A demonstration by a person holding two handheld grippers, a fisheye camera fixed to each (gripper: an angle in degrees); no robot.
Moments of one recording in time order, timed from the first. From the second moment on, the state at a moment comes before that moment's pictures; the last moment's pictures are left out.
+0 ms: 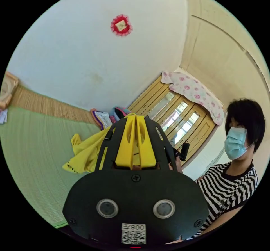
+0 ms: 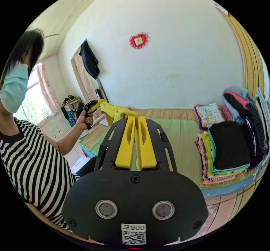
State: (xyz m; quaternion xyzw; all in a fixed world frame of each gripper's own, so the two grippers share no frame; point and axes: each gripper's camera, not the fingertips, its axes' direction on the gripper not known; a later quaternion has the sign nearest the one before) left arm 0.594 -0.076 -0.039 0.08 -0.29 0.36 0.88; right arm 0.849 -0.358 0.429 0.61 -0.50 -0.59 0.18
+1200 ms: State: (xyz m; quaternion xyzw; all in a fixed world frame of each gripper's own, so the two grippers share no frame) left arm 0.735 0.387 -0.304 0.20 -0.27 0.70 0.63; right arm 1.027 -0.284 0.482 0.68 -0.47 -0.55 -0.11
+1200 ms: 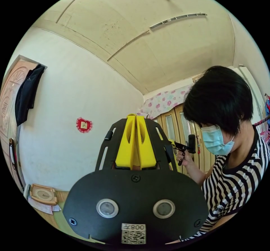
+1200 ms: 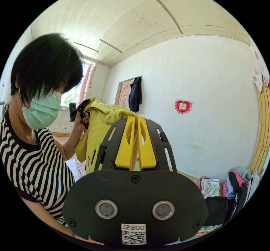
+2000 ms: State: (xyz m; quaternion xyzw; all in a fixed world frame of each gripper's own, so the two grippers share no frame) left arm 0.444 -0.280 -0.282 0.17 -0.52 0.38 0.74; right arm 0.533 -0.150 -0.005 0.56 -0.44 -0.68 0.19
